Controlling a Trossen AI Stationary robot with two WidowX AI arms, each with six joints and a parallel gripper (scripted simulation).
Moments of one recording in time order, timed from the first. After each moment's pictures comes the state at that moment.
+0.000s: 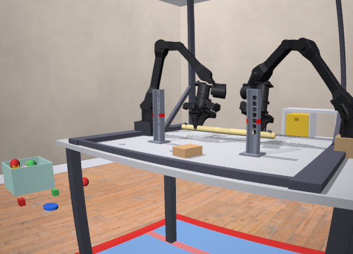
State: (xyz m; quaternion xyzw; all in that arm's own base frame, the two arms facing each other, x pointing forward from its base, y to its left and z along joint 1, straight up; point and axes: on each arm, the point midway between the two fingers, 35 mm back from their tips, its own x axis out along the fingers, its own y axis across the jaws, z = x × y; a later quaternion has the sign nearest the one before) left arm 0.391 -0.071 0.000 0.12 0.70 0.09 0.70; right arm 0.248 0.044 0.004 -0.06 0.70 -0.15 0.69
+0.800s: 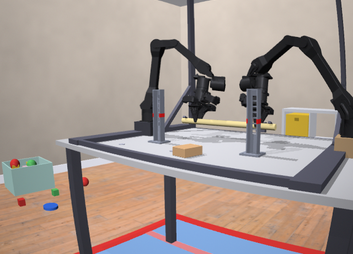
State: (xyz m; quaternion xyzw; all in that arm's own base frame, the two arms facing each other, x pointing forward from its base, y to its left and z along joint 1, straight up) left arm 0.391 -0.073 0.032 0.11 0.70 0.09 0.70; right arm 0.248 0.044 0.035 -0.05 0.70 -0.14 0.70
